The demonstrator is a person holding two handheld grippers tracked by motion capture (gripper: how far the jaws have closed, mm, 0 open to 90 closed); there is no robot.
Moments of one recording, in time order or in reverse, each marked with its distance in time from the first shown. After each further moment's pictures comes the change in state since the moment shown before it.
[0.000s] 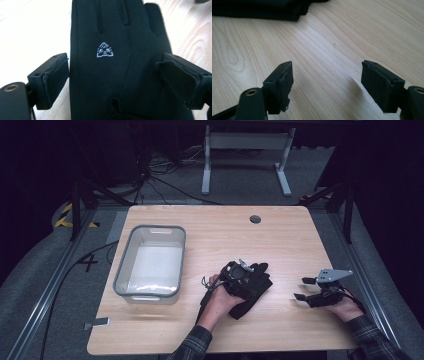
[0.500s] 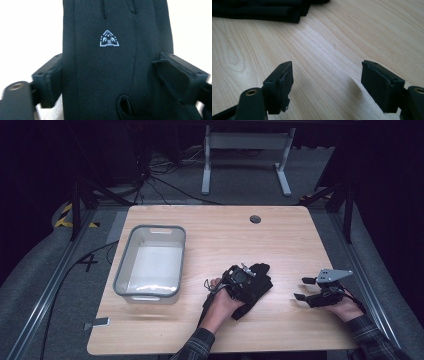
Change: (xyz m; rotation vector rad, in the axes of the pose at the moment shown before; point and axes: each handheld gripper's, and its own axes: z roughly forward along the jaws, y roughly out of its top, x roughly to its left) left arm -0.005 -0.005 0.008 0.034 0.011 0.034; right arm 0.001 0.000 0.000 0.000 0.000 -0.002
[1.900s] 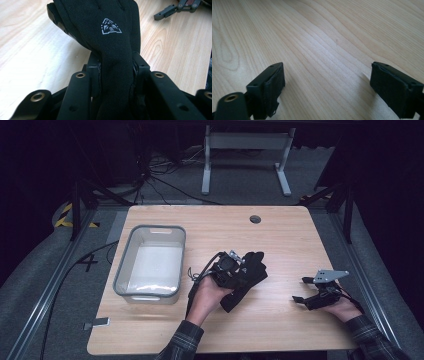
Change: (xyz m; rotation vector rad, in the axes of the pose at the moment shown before) left arm 0.022 0.012 -0.079 -0.073 -0.144 -0.023; right arm -0.001 -0.004 0.010 0.006 0.006 0.008
